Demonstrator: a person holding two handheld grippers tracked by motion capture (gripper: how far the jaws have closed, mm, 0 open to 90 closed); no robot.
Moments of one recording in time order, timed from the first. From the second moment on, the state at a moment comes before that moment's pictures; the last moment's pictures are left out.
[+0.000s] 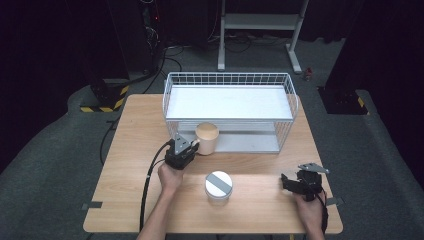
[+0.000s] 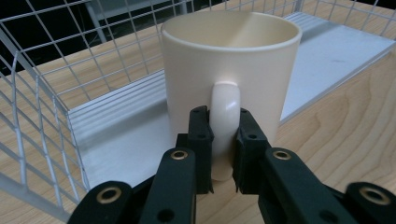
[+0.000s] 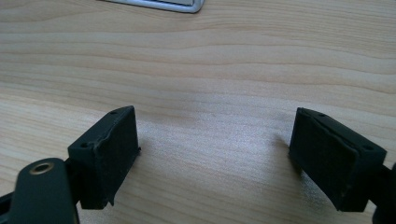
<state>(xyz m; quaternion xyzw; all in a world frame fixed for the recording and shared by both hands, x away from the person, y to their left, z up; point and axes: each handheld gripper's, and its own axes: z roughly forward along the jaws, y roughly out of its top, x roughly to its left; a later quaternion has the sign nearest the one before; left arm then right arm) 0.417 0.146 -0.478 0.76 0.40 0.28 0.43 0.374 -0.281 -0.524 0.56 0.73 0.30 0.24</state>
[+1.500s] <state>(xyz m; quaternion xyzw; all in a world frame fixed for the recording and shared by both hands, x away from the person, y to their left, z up) 0.437 0.139 -0.494 0.75 0.46 0.25 0.41 0.373 -0.280 -0.524 0.57 0.73 0.30 0.24</state>
